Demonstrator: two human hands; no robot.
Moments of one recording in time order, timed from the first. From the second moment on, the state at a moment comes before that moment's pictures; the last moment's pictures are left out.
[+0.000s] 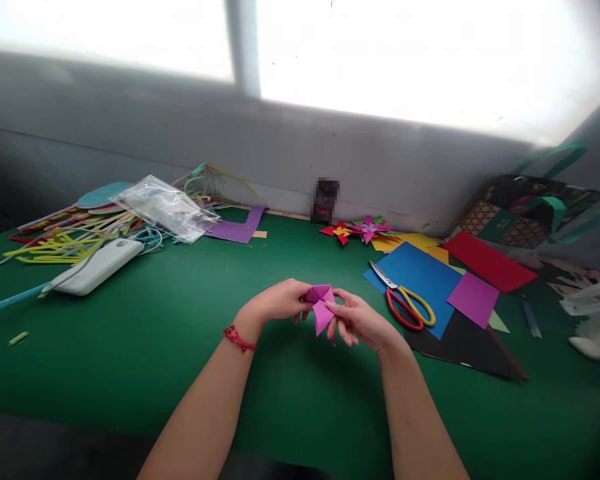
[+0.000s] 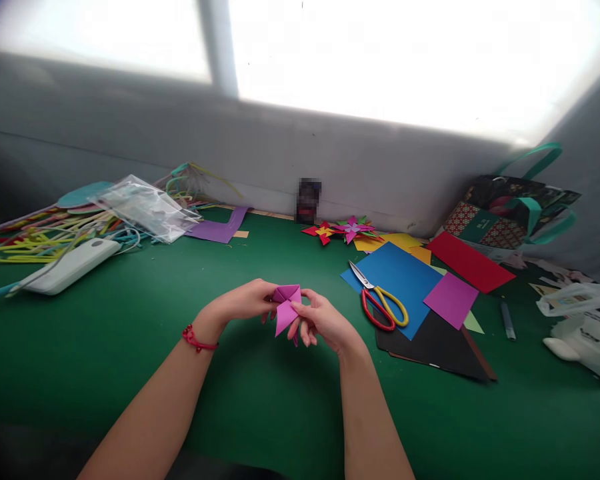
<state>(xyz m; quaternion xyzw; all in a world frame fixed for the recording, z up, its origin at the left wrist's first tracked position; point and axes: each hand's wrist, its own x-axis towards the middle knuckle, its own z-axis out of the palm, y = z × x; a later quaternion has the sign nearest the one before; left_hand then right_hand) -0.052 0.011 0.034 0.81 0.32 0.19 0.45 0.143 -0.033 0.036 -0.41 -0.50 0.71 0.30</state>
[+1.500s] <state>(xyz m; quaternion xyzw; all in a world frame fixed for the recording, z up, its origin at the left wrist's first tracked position) -0.008 0.009 0.002 0.60 0.30 0.37 0.64 0.167 -0.016 0.023 -0.48 -0.68 0.33 0.45</state>
